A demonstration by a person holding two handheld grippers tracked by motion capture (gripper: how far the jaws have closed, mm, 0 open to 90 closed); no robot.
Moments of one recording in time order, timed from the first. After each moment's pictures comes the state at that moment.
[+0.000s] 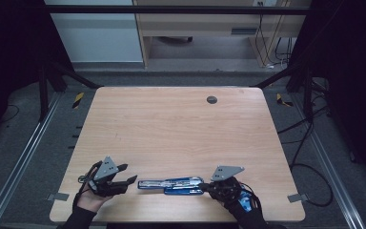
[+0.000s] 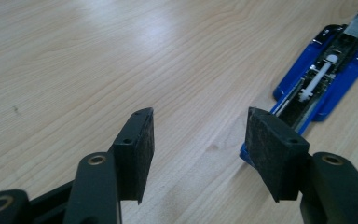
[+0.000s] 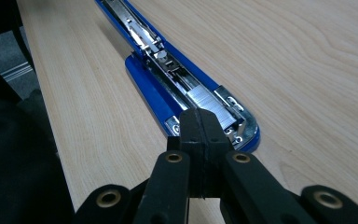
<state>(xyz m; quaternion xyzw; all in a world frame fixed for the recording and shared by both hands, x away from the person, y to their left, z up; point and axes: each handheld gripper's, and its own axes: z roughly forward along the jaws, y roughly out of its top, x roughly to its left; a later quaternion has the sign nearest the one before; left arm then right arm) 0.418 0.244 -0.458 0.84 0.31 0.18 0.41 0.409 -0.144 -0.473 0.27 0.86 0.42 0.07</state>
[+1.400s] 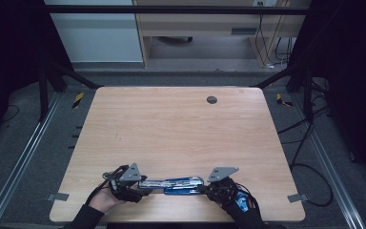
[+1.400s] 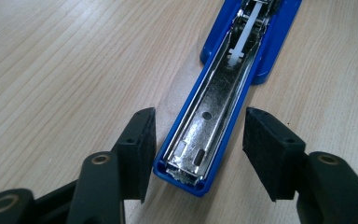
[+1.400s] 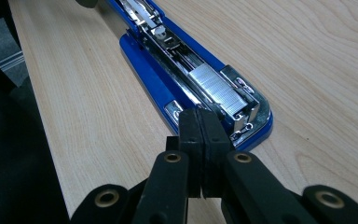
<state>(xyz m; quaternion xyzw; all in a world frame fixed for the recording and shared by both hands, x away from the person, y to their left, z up) 0.432 0.199 -0.481 0.91 0.20 0.09 0.34 0.412 -0.139 -0.485 0.28 0.87 0.39 0.06</state>
